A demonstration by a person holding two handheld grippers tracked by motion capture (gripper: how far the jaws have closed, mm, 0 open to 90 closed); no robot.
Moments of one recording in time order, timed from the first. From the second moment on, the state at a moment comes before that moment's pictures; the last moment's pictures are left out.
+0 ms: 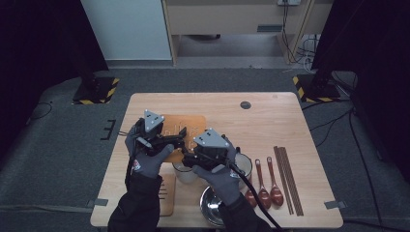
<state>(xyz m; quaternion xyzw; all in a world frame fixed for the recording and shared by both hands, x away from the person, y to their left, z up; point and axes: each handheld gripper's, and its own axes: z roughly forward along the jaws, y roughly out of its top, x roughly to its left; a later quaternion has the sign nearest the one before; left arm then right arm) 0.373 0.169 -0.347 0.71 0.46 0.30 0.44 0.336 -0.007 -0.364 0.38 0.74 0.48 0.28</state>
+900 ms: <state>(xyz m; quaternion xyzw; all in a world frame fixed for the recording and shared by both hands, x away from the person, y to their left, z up) 0.408 0.125 -0.342 0.71 0.44 0.29 0.46 0.364 -0.050 -0.359 0.38 0.73 0.47 0.31</state>
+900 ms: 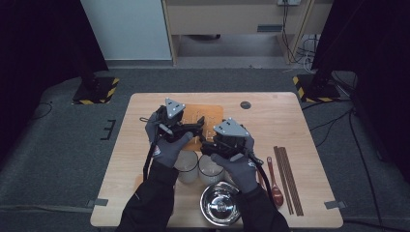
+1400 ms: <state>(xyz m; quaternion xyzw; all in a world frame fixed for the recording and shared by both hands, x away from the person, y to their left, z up) 0.434 0.105 -0.344 0.72 0.44 0.29 0.45 0.386 -0.070 -0.364 0.39 0.73 0.48 0.31</state>
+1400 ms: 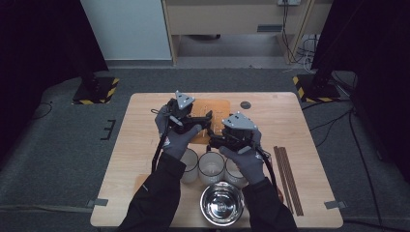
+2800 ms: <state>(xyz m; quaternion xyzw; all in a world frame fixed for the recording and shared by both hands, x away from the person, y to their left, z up) 0.499 0.075 -0.365 0.72 0.45 0.29 0.45 0.453 -0.101 -0.385 0.39 0.73 0.48 0.30</state>
